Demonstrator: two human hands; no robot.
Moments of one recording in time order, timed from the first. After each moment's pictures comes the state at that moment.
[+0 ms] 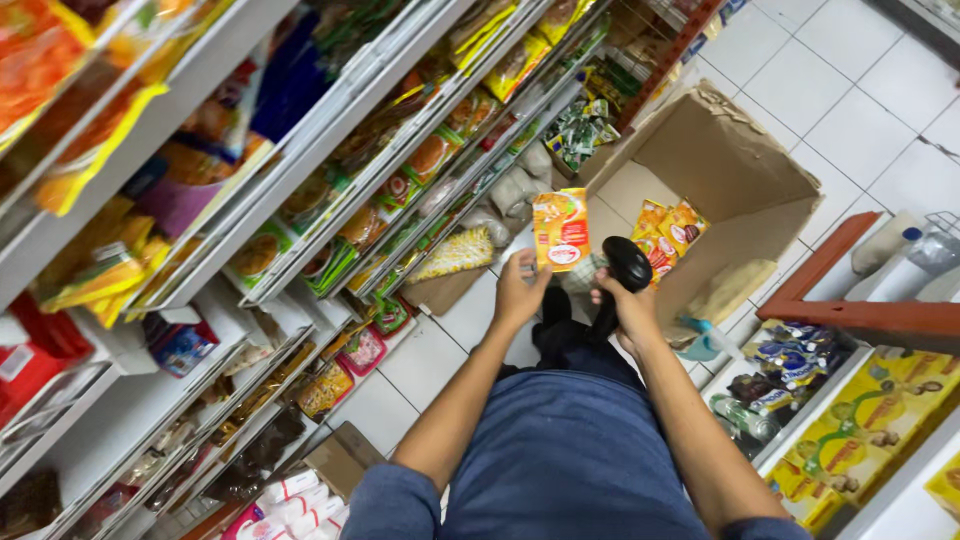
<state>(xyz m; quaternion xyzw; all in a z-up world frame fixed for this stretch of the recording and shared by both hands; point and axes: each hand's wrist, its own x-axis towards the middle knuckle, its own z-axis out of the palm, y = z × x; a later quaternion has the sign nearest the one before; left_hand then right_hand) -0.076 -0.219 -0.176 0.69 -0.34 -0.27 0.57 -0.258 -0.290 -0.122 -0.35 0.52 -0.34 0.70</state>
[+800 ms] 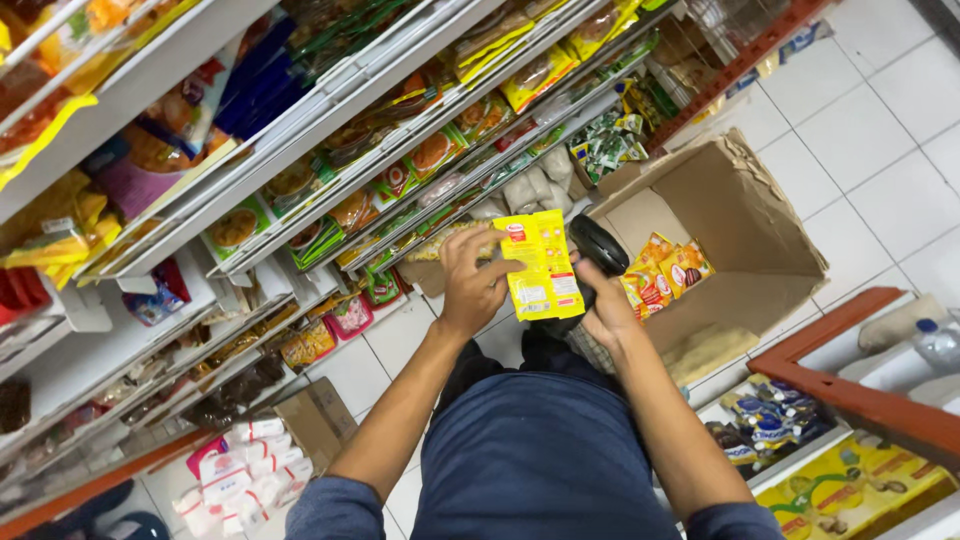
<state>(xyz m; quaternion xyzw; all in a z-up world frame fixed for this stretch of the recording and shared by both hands) -0.041 -0.222 -0.002 0.69 -0.55 0.07 0.46 -0.219 -0.360 -0.067 -0.14 0.30 -0.22 0.92</state>
